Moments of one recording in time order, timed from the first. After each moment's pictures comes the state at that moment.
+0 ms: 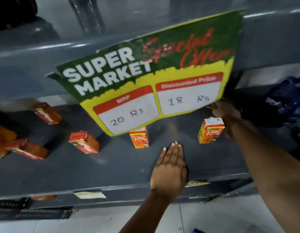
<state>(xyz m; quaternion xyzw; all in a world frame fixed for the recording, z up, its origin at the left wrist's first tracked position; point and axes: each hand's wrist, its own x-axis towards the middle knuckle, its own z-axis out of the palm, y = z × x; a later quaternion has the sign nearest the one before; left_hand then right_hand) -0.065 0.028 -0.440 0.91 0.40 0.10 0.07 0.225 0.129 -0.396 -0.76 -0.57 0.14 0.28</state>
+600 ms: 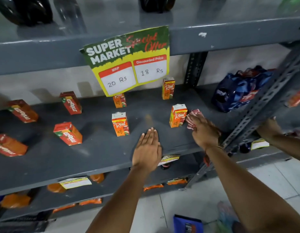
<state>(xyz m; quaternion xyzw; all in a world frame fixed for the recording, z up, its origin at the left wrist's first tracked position) -0.068 0.029 -0.438 0.91 0.40 0.09 0.08 0.165 -0.025 -0.407 -0.87 -0.48 0.06 0.13</state>
